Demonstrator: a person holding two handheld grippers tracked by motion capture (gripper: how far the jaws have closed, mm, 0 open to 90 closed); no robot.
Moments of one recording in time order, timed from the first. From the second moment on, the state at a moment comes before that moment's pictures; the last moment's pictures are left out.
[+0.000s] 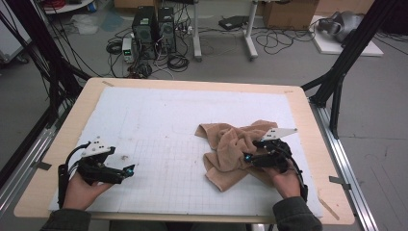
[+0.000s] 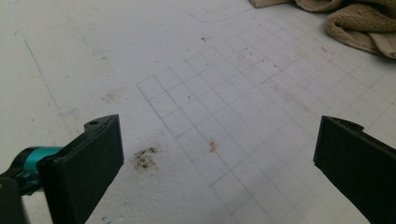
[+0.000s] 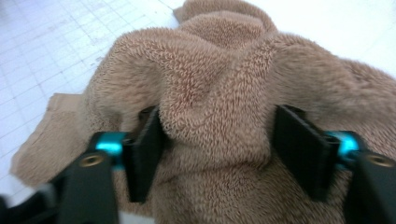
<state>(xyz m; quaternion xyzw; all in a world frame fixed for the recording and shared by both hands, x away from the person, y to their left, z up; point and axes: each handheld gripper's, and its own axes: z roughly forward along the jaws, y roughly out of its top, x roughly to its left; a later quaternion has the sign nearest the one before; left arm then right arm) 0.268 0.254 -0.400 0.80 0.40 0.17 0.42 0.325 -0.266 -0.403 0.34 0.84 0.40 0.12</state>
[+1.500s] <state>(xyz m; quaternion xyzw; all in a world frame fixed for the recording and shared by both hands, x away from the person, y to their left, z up) 0.299 0.159 -0.402 0.84 0.31 0.12 0.43 0.306 -0.198 -0.367 0.24 0.87 0.44 0.07</state>
